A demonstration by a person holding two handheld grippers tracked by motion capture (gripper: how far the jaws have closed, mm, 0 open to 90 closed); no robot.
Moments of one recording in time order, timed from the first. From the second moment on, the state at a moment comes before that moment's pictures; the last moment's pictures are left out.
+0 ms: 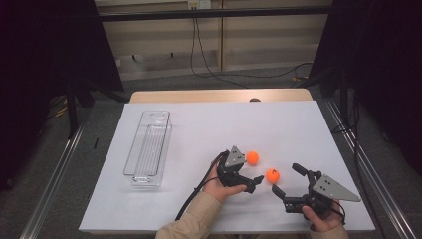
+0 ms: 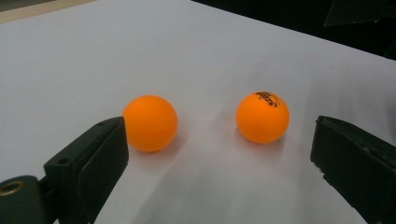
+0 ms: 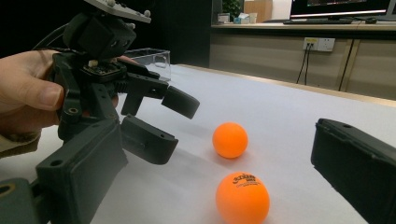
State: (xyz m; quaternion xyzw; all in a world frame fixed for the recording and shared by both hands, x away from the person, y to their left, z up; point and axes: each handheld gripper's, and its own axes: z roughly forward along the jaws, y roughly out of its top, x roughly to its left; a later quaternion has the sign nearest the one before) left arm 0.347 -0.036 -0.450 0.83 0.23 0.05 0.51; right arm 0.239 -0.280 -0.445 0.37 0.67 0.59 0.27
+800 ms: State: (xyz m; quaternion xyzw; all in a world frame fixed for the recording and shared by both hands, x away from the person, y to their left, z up) left arm 0.345 -0.049 -0.451 0.83 0.23 0.03 0.50; right arm 0.239 -0.280 -0.445 0.37 0.67 0.59 0.27
